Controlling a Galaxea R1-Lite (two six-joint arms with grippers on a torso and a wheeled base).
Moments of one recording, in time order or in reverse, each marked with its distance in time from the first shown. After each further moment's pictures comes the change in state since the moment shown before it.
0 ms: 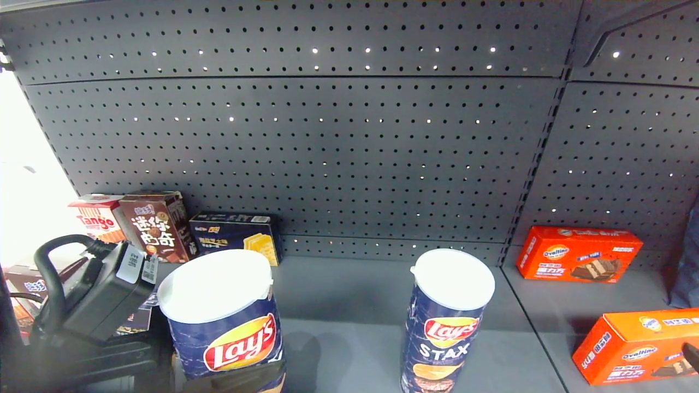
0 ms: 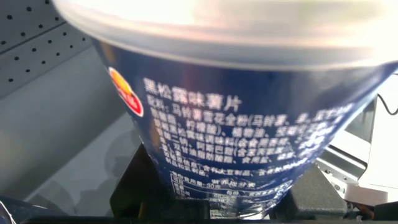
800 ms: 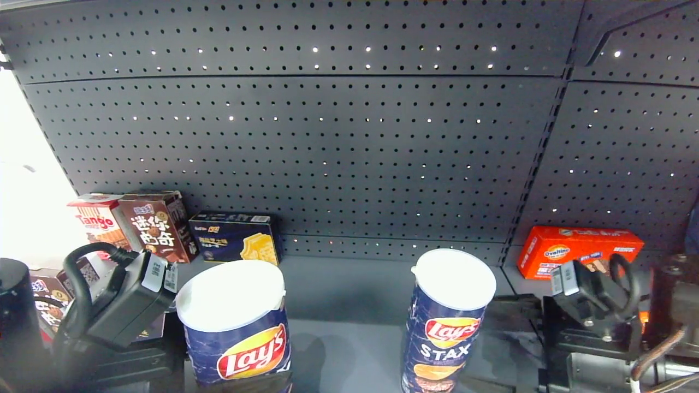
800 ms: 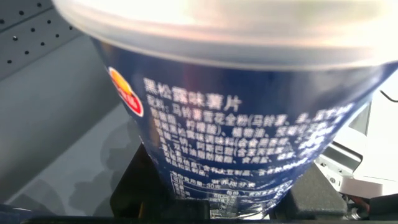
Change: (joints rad) left arm -0.020 0.028 0.007 0.003 -0.001 0.000; right arm 0.211 0.873 -0.113 -0.548 0.707 -0.076
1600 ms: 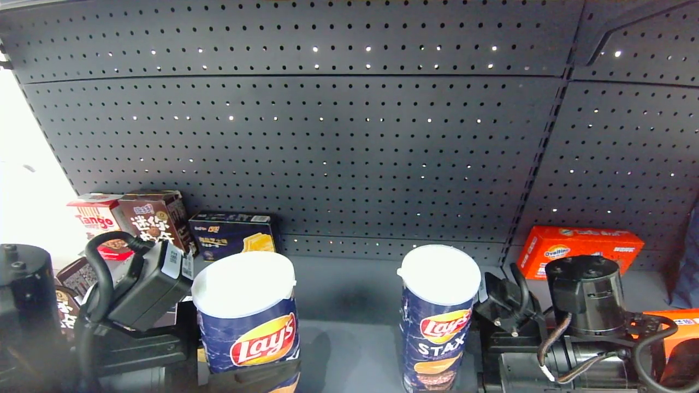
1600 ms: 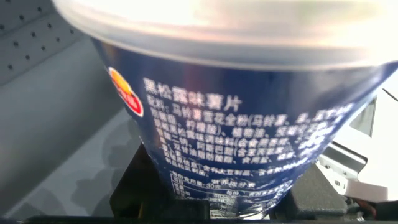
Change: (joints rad) left arm -0.001 0.042 -0.033 0.000 -0.002 0.013; right arm 0.060 0.279 -0.107 -0.009 0.128 -0.005
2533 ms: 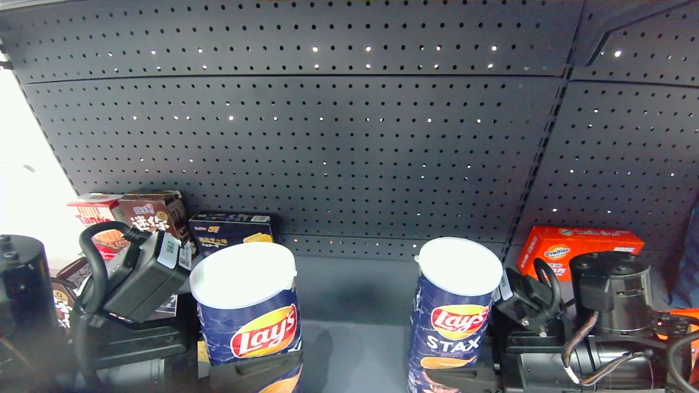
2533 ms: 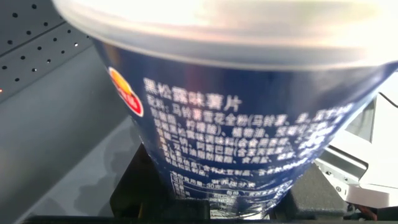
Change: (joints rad) left arm -0.001 0.001 -0.025 -0.001 0.000 0.001; right arm -0.016 -0.069 0.016 0.014 0.053 0.005
